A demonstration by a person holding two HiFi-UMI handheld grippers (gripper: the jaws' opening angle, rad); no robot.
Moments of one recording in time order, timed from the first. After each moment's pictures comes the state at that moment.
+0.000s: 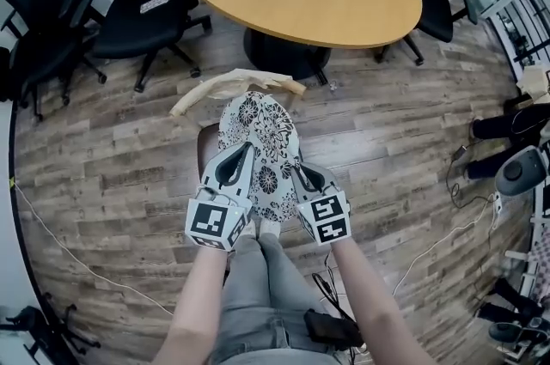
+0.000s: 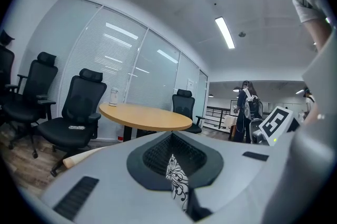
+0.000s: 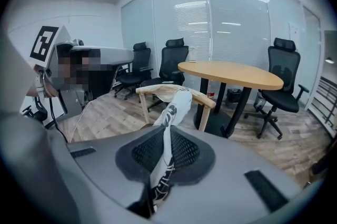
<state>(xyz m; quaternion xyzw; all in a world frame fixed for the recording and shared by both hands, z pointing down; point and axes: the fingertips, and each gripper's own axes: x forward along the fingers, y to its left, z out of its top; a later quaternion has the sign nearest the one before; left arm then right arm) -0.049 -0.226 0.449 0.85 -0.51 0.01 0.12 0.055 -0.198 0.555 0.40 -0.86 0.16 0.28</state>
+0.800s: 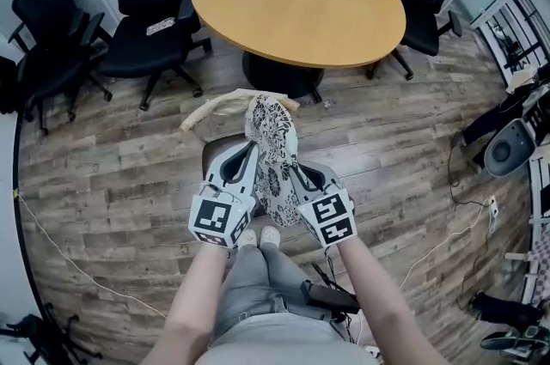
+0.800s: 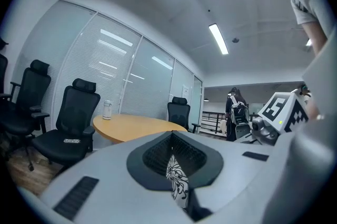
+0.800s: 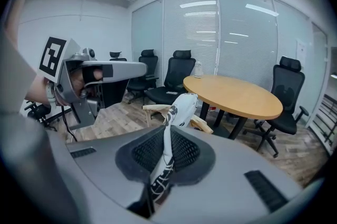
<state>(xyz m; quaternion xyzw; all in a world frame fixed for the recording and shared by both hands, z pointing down) -0.044 -0.225 0.370 0.86 -0.50 -0.01 0.09 0.042 -0.199 0.450 0.38 -0.87 0.11 0.28</state>
